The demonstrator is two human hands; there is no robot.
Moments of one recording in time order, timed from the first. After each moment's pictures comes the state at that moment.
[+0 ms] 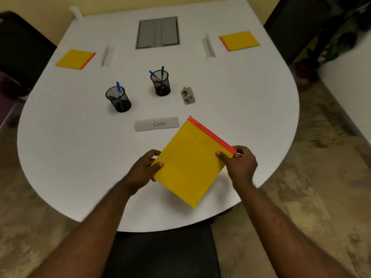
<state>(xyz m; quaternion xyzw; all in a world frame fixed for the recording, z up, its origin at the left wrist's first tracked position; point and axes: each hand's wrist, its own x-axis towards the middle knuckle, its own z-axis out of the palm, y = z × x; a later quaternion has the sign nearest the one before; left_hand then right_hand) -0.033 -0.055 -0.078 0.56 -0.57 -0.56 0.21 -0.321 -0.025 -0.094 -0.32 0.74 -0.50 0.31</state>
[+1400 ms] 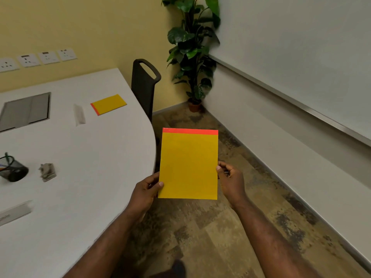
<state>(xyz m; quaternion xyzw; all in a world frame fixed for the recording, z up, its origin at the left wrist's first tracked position) -0.572 0.004 -0.006 0.42 -0.59 -0.64 0.27 -0.812 0.116 -0.003 -0.29 0.74 -0.57 0.22</state>
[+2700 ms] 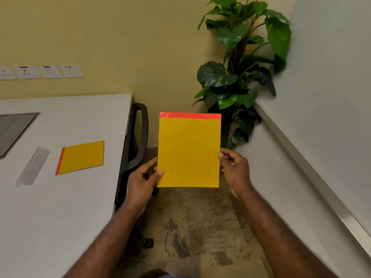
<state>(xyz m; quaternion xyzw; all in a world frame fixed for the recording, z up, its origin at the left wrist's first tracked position) -0.981 -0.521 0.028 0.48 -0.53 -0.50 0.49 -1.246 -0.507 0.054 -0.43 0.64 -0.56 0.31</state>
